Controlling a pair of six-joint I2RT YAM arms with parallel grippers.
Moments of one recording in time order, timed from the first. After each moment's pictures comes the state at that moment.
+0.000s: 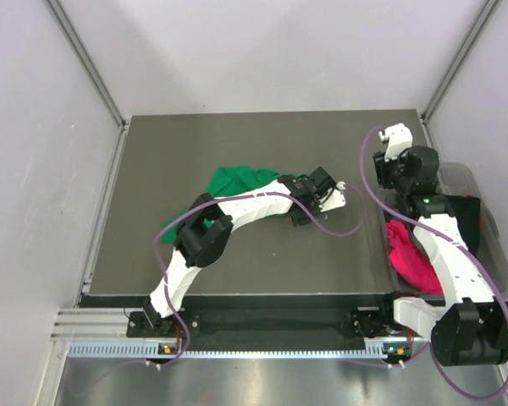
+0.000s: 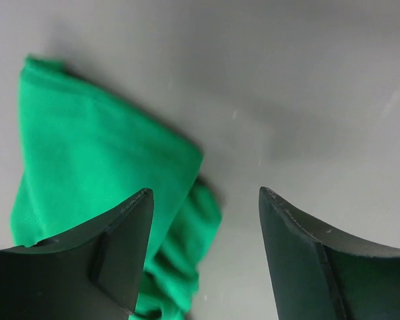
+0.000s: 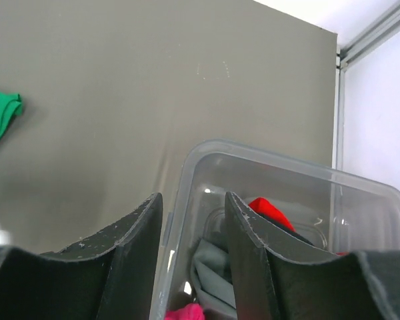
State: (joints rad) left arm -0.94 2.18 1.80 -0.70 -0.18 0.47; right arm 0.04 1.09 0.89 -0.20 -0.03 -0.30
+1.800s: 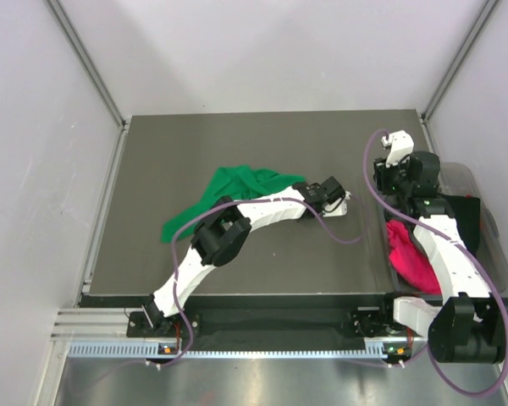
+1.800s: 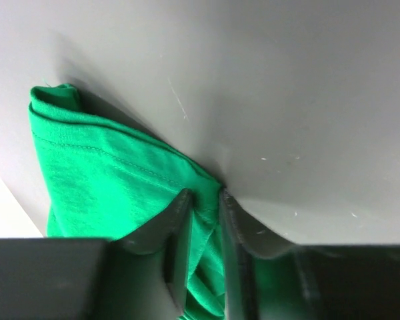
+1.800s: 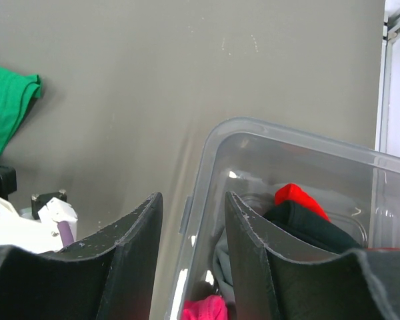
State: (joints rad) left arm -0.98 2.37 1.94 -0.72 -0.42 0.57; right arm -0.02 1.10 0.84 -0.20 -0.15 -0.25
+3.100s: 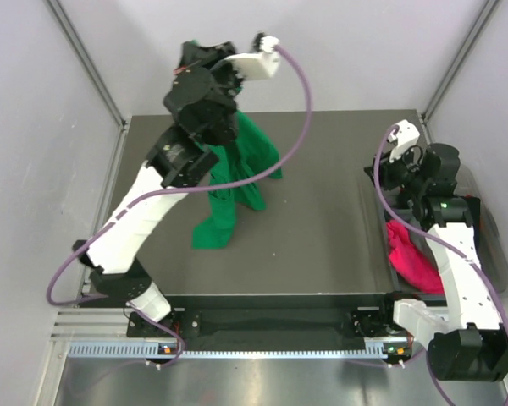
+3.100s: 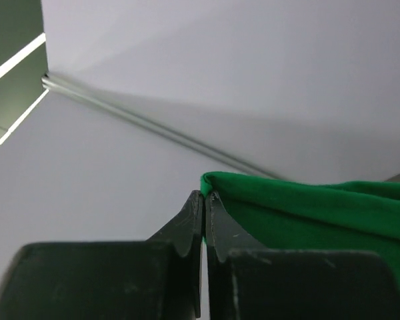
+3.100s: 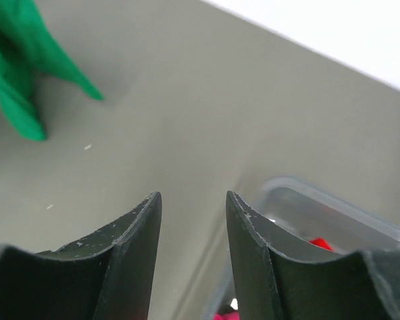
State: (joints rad) left arm -0.90 1.67 2.24 -0.18 -0.98 1.41; right arm -0.02 0.98 1.00 -0.37 -0.42 -0.27
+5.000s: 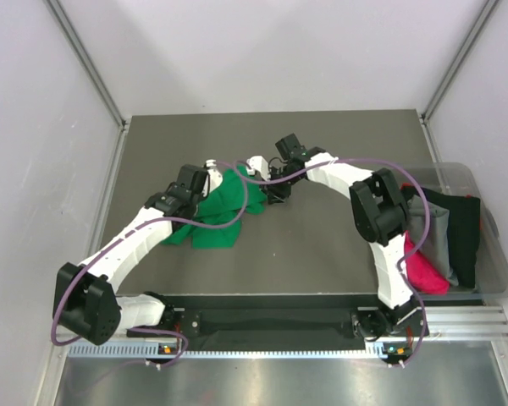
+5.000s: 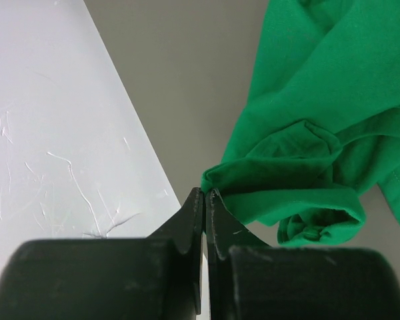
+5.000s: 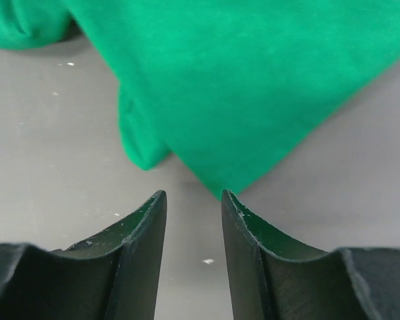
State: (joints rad) left arm -0.43 1.25 0.93 -0.53 -0.57 0.55; right arm 0.56 2.14 1.64 -0.58 -0.56 -0.80
